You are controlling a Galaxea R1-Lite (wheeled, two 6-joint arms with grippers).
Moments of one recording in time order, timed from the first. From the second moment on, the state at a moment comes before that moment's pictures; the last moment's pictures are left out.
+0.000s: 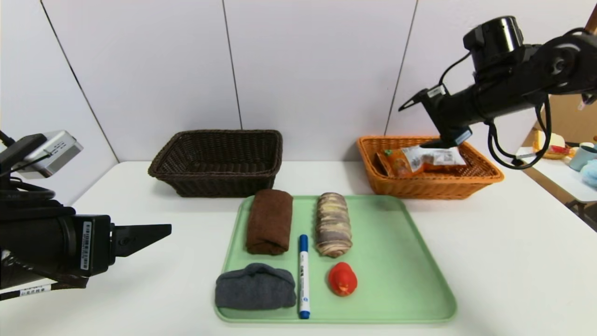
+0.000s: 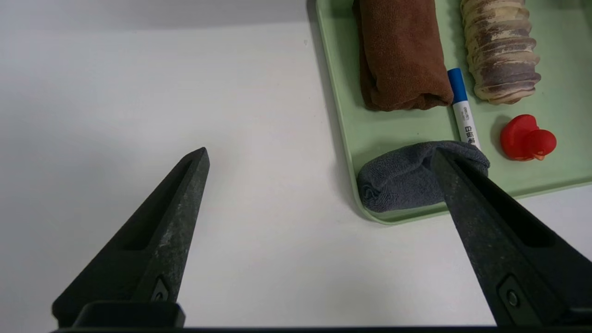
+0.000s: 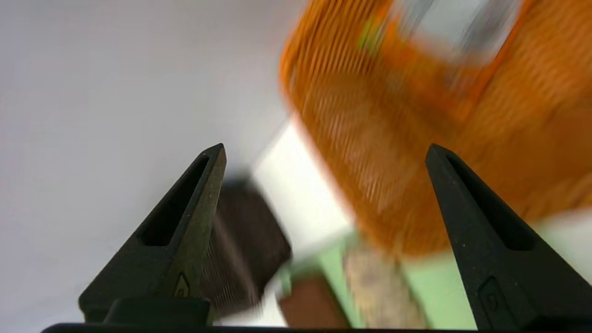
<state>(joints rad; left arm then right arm) -0.42 1.13 -0.87 0.30 0.07 -0.30 0.19 1.99 -1.95 0.56 0.13 1.10</state>
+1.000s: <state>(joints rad) -0.42 1.10 -0.82 0.21 0.14 -0.30 0.68 2.13 -1.95 0.91 -0.06 0.65</state>
